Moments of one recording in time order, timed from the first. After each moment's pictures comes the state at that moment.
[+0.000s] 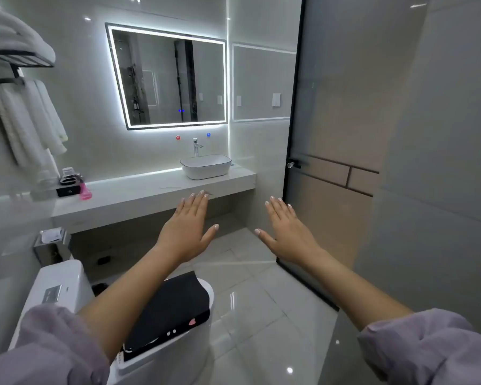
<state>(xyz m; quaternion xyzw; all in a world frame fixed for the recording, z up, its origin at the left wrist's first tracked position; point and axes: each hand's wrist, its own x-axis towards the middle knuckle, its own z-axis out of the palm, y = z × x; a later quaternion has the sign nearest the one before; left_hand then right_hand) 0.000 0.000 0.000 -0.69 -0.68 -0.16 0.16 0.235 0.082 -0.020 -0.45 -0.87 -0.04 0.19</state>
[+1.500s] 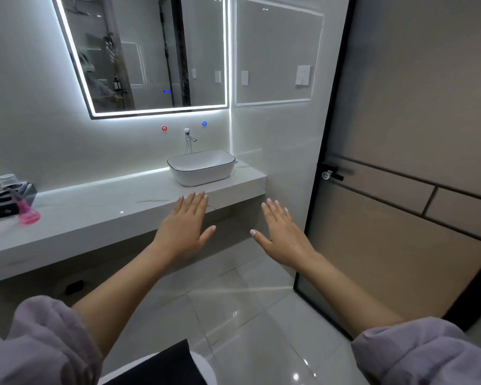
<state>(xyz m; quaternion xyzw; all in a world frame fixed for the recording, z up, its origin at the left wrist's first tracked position) -0.190 0.452 -0.049 -0.72 -0.67 -0.07 0.17 0.049 0.503 -0.063 -0.46 -0.87 0.04 0.18</state>
